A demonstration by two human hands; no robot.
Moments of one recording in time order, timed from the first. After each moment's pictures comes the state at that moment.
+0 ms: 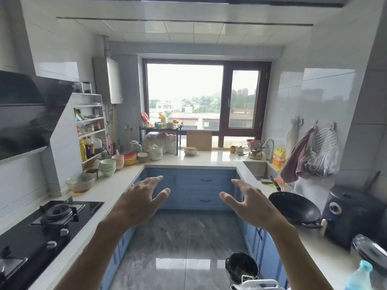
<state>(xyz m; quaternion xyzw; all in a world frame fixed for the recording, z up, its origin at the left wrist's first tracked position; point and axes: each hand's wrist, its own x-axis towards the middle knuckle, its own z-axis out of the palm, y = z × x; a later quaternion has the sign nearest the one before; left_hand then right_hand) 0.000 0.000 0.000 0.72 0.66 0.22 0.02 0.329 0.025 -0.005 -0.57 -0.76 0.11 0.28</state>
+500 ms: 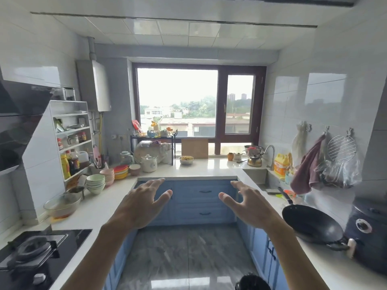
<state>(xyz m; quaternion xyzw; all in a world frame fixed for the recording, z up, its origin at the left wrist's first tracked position) -0.075 0.169 0.017 0.74 0.64 0.22 0.03 0.245 0.182 0.005 -0.61 -0.73 0.11 0.30</state>
